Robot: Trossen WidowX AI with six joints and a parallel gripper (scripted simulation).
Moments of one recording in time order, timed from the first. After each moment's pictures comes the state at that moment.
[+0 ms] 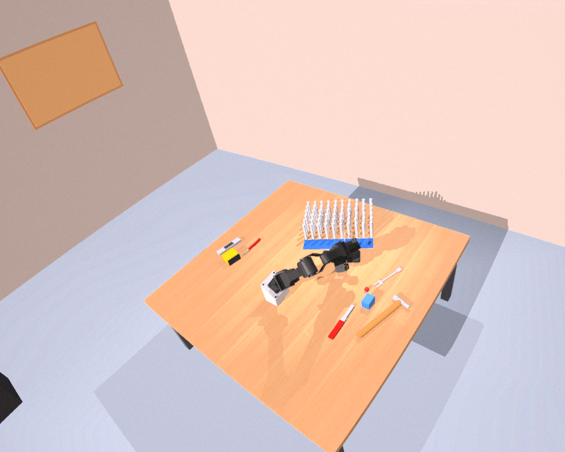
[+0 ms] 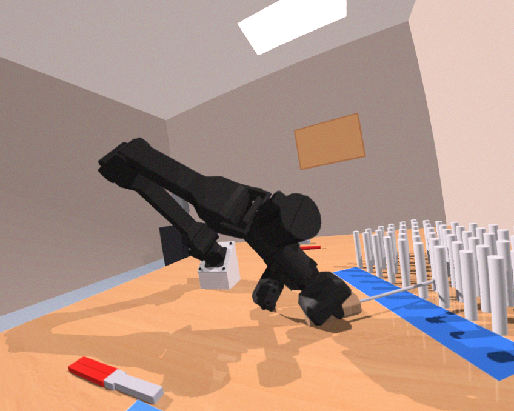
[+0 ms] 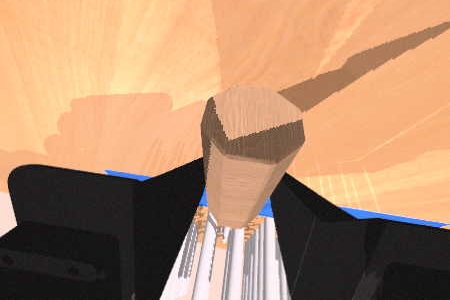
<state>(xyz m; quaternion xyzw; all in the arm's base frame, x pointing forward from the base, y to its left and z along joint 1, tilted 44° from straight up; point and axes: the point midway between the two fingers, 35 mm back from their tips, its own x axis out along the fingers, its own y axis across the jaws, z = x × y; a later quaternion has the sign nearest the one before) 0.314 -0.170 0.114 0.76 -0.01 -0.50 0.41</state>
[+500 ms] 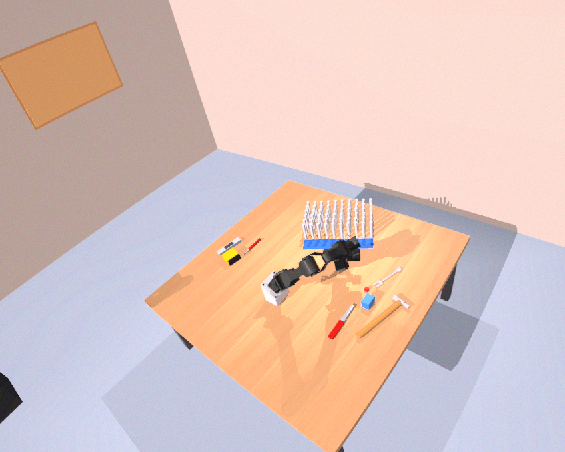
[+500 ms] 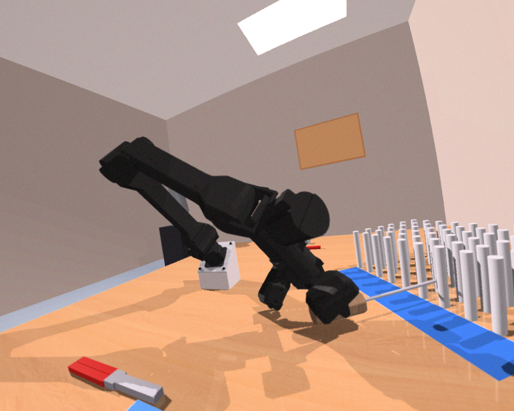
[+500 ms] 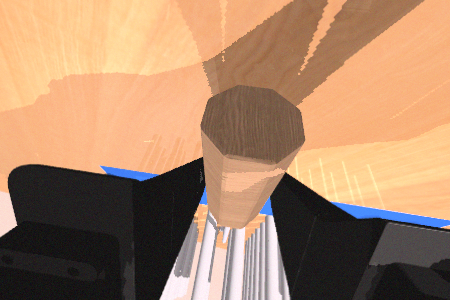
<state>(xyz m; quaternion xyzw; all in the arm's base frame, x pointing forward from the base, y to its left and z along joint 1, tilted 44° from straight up) 0.323 -0.167 0.110 0.76 -0.01 -0.50 0.41</state>
